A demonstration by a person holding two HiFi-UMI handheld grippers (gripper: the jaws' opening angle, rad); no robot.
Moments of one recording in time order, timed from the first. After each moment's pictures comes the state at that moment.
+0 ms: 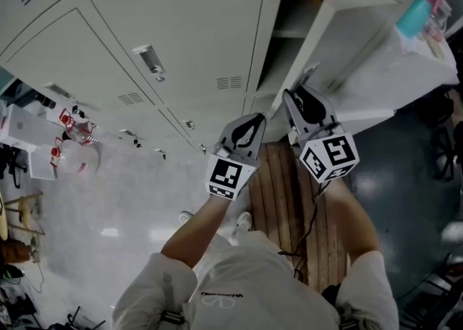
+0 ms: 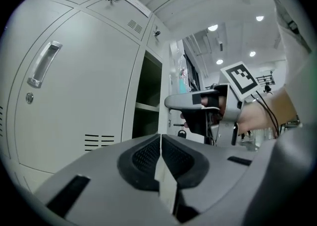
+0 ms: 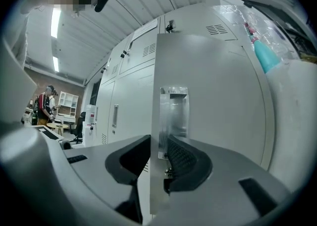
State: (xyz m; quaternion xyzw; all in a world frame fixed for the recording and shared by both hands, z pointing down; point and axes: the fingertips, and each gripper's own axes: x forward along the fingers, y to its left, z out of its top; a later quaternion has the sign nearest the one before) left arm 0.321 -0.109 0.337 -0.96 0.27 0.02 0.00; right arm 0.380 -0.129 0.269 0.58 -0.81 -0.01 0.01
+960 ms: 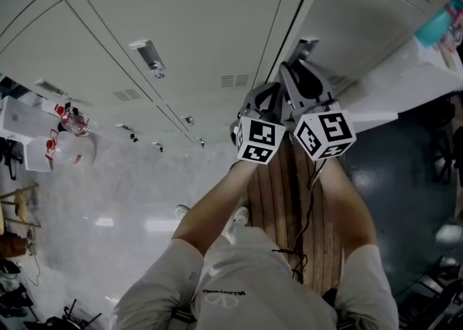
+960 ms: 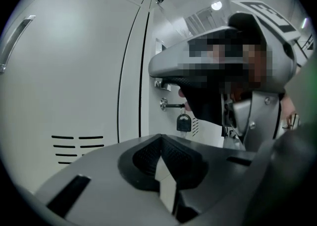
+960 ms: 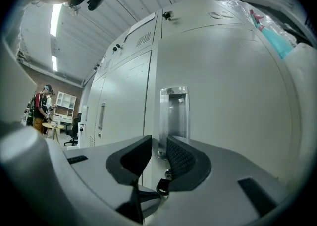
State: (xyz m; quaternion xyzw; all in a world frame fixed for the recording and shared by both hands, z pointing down) left arm 0.381 -0.201 0.368 -0.94 0.33 -0.06 0.01; right arm 0.373 -0.202 0.268 0.59 -0.81 -0.02 0.00
